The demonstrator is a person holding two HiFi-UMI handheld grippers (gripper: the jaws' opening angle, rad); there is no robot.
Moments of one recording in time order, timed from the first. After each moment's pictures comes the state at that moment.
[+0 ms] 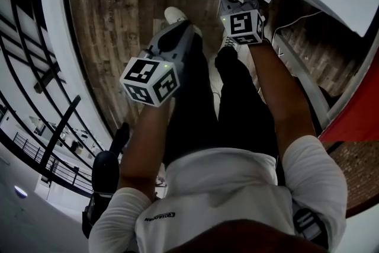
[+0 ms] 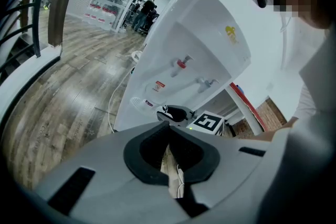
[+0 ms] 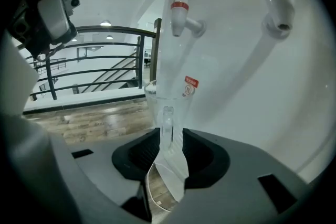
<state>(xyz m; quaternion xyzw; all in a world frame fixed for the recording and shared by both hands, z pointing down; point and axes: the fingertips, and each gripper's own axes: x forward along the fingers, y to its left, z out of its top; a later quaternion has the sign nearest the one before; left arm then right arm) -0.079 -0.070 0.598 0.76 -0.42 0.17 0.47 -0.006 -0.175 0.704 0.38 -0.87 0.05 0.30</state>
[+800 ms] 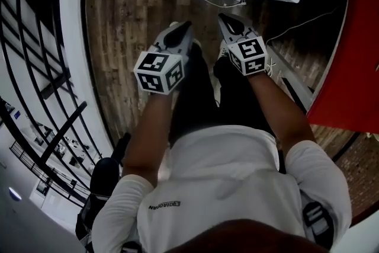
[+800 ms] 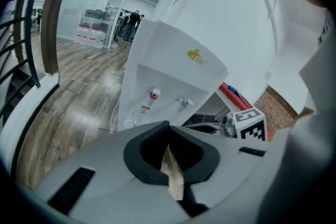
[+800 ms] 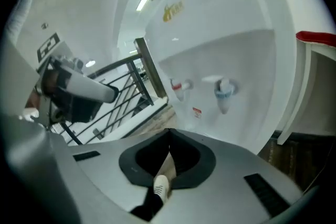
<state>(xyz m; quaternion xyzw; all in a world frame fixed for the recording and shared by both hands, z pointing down) -0.060 -0.081 0.506 0.79 -0.43 0.19 0.40 0.016 -0.100 0.572 0.36 -0.86 0.27 0.22</state>
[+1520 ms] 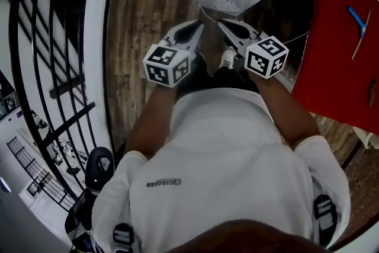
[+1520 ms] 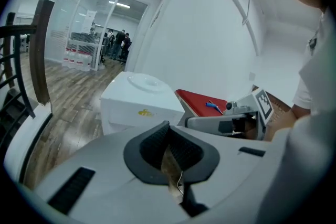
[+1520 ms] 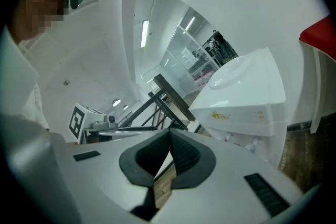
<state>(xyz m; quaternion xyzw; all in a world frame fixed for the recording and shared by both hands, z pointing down) -0.015 -0.073 0.325 0.84 -0.42 0.16 0.31 0.028 -0.082 0.323 0.26 -0.89 0.37 0.03</state>
